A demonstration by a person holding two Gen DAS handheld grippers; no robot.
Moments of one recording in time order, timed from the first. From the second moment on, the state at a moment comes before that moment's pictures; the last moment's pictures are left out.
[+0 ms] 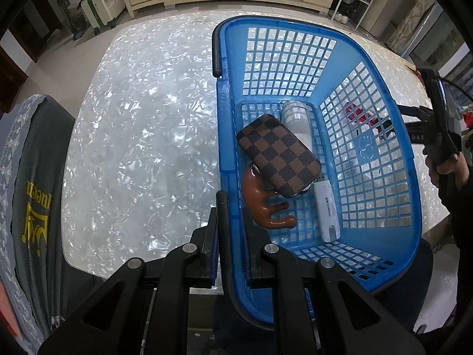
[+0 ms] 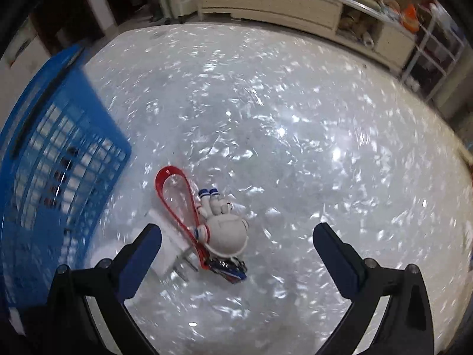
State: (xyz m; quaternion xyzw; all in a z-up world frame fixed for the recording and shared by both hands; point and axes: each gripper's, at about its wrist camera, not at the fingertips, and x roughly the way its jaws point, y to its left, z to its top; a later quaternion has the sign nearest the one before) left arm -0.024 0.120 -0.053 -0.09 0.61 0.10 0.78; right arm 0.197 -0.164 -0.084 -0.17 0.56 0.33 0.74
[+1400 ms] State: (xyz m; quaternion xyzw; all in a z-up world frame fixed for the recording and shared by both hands) left arm -0.026 0.123 -0.054 -0.09 0.60 0.10 0.79; right arm 0.171 -0.158 -0.085 -0.18 0.52 0.34 0.77
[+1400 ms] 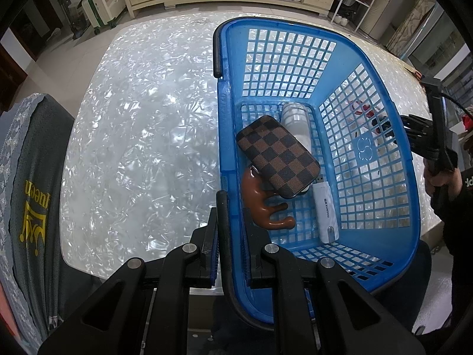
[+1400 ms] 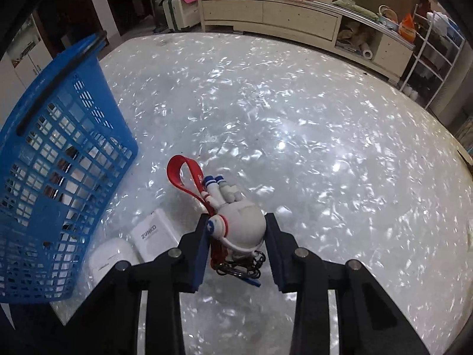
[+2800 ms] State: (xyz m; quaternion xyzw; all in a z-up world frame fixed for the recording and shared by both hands) left arm -0.028 0.121 -0.053 -0.09 0.59 0.10 0.79; right arm 0.038 -0.049 0.075 -0.23 0.44 0.44 0.75
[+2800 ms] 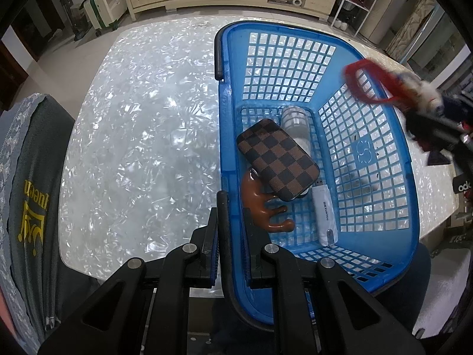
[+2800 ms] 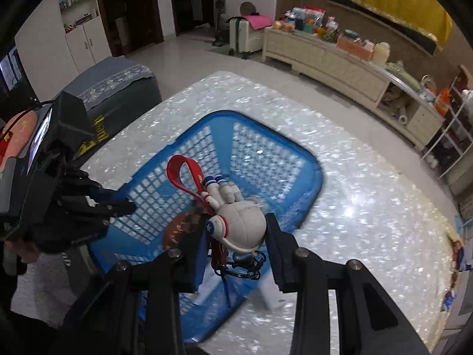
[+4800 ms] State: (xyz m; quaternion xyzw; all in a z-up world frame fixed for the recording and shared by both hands) left arm -0.027 0.118 -0.053 -0.09 0.60 0.10 0.79; right arm 0.046 -0.003 0.011 -0.23 0.48 0.46 0.71
